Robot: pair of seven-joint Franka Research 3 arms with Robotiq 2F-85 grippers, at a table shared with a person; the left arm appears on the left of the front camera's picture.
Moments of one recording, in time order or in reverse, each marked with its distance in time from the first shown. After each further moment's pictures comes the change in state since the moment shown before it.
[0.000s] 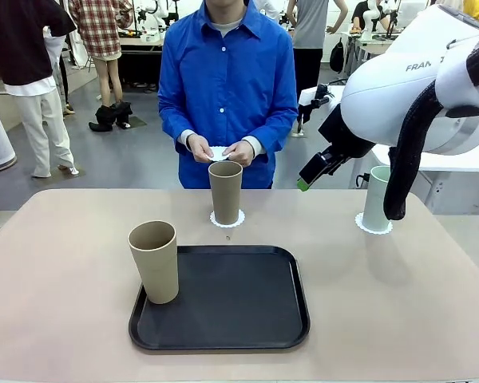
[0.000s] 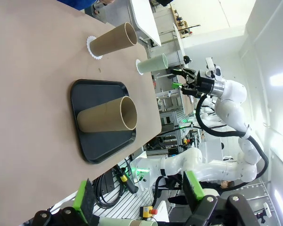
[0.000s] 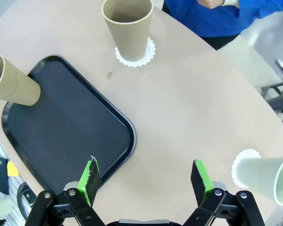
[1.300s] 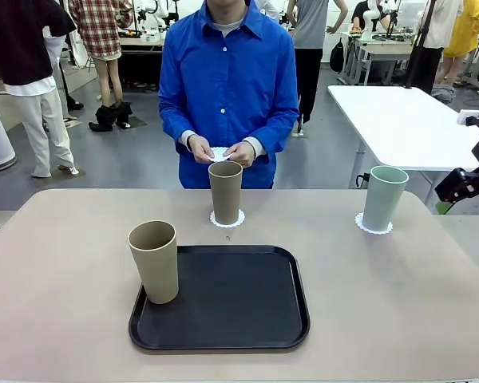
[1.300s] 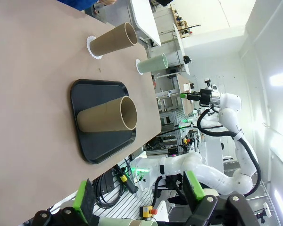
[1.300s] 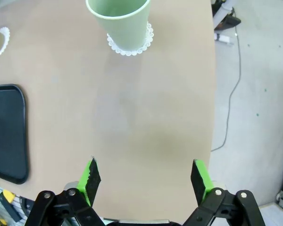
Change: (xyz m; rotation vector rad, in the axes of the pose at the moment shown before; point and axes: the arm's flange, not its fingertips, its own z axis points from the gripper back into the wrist) left arm 0.000 0.000 0.000 -0.001 0.001 0.001; right arm -0.176 -0.121 0.086 -0.269 0.181 -0.635
